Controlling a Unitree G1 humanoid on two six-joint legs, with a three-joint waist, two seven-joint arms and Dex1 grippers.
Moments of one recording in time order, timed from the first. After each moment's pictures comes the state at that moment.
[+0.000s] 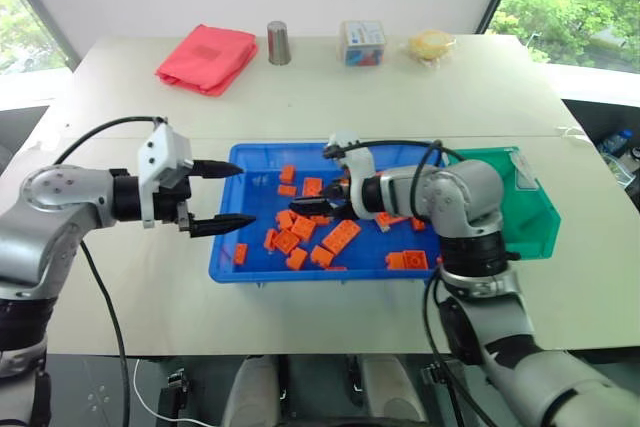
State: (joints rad) left arm -0.37 0.93 0.09 -0.25 -0.58 0.55 -1.15; right arm -0.86 -0.09 -0.02 -0.03 0.46 1.54 0.38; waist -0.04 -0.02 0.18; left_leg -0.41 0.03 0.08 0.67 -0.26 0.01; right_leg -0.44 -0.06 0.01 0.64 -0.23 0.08
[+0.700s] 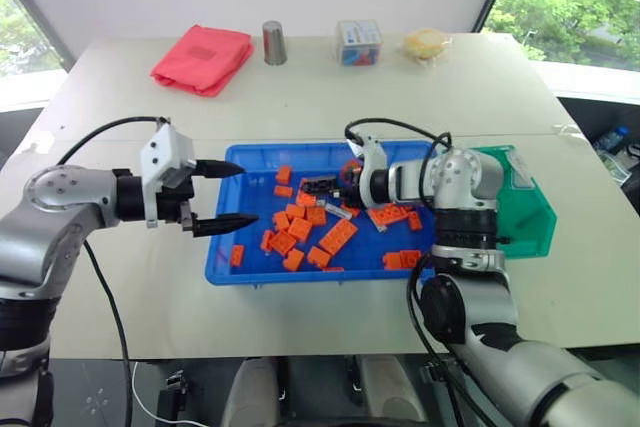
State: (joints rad) left arm -0.38 0.92 0.09 -0.26 -0.59 0.56 -1.13; right arm -0.94 -0.02 -0.36 0.30 0.45 1.55 0.29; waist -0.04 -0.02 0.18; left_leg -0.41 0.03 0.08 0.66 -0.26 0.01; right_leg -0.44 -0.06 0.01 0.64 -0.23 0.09
